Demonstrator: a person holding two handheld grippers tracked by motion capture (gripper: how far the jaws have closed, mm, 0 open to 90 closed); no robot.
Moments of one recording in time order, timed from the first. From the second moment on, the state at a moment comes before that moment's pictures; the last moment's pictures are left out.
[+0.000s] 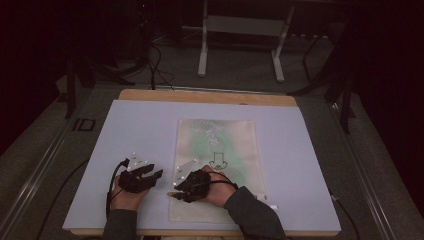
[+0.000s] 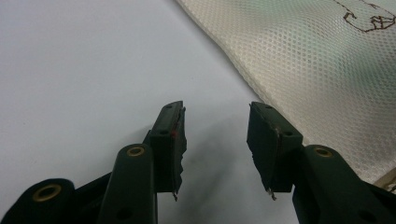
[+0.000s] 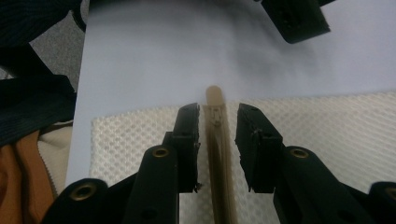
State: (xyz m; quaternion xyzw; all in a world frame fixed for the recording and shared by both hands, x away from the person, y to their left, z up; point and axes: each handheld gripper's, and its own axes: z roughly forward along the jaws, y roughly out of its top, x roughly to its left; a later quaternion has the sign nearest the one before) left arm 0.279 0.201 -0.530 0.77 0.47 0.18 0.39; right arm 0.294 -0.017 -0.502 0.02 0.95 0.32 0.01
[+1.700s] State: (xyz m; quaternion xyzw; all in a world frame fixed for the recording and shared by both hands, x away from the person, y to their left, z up) left arm 0.277 0.199 -0.528 0.77 0.46 0.17 0.40; right arm 0.294 -0.023 -0.509 0.03 0.94 0.34 0.01
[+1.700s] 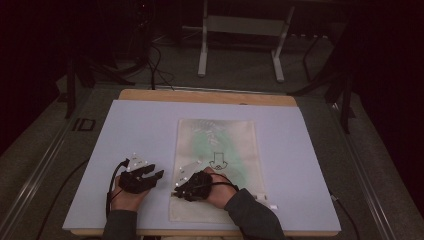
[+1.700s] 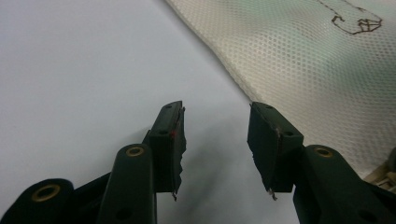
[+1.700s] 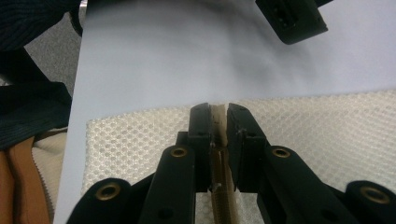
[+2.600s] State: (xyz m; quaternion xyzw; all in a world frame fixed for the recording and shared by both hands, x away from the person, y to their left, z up) left arm 0.257 0.180 -0.522 0.80 0.41 0.12 0.42; right arm 0.289 -0.022 -0.521 0.03 0.95 0.31 0.02
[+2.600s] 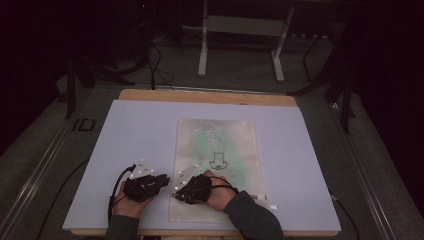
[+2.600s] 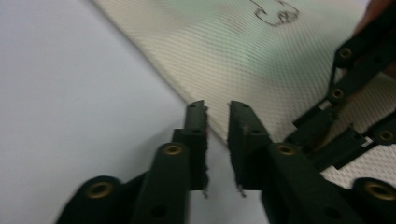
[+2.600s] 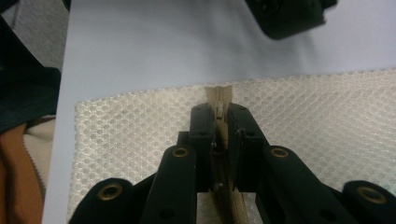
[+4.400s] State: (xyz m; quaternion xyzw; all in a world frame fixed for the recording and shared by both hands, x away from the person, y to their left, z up) left arm 0.257 0.146 -0.531 0.85 0.38 0.11 0.34; right arm 0.289 -0.036 -0.522 0.03 0.95 0.32 0.02
